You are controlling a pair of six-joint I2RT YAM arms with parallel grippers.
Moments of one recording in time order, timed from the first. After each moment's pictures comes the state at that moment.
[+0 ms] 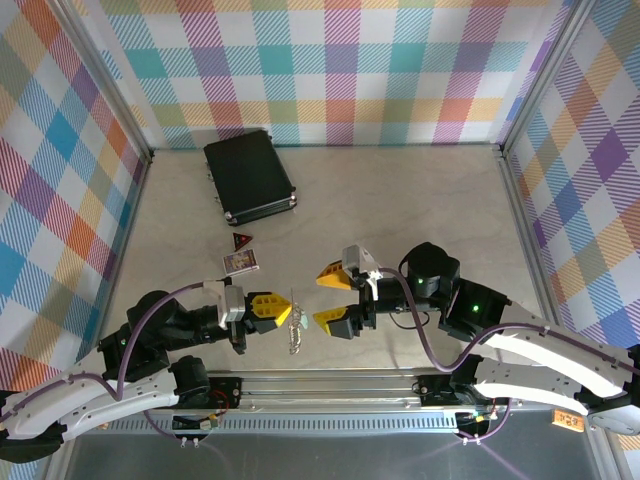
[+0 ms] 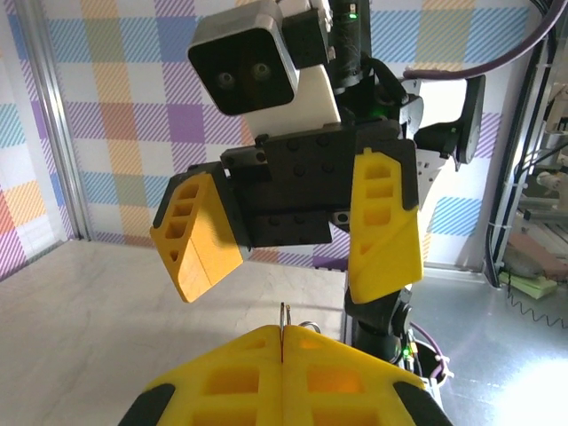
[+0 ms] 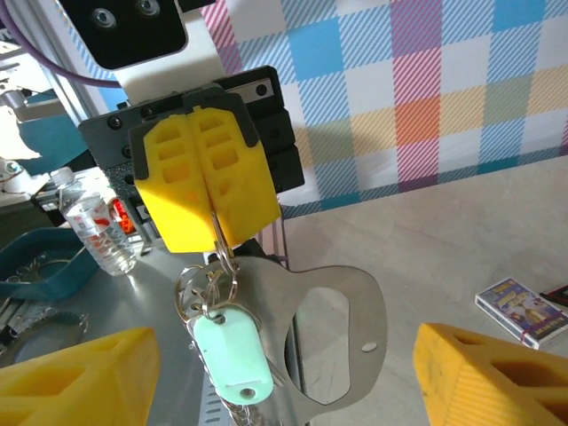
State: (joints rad) left arm -1.12 0.43 0.69 -0.19 0.23 -0.01; right arm 1.10 0.88 0.91 -0.17 -0.45 0.13
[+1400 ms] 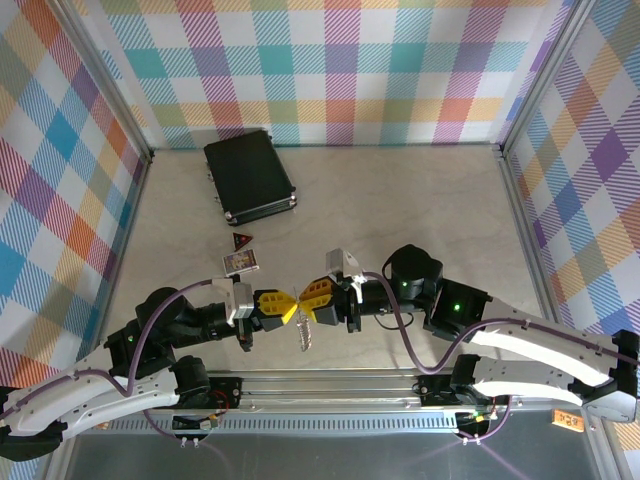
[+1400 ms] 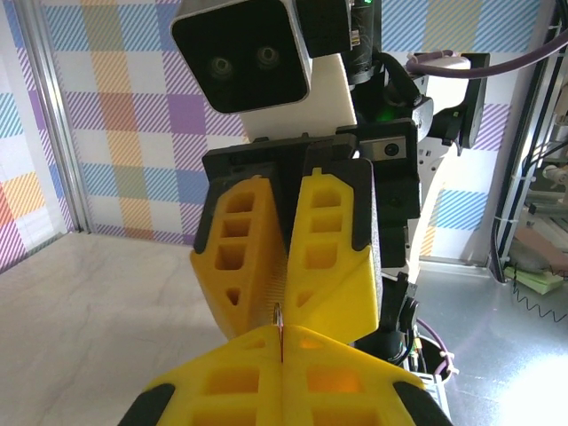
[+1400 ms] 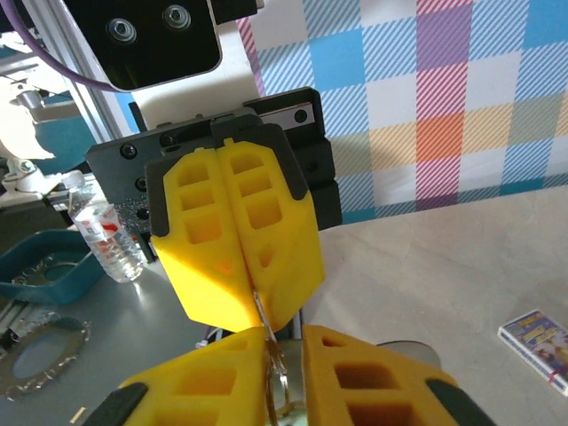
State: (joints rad) left arm -1.12 0.48 0.69 -0.16 0.22 -0.01; right arm 1.15 0.97 0.91 -0.06 -0.43 0.12
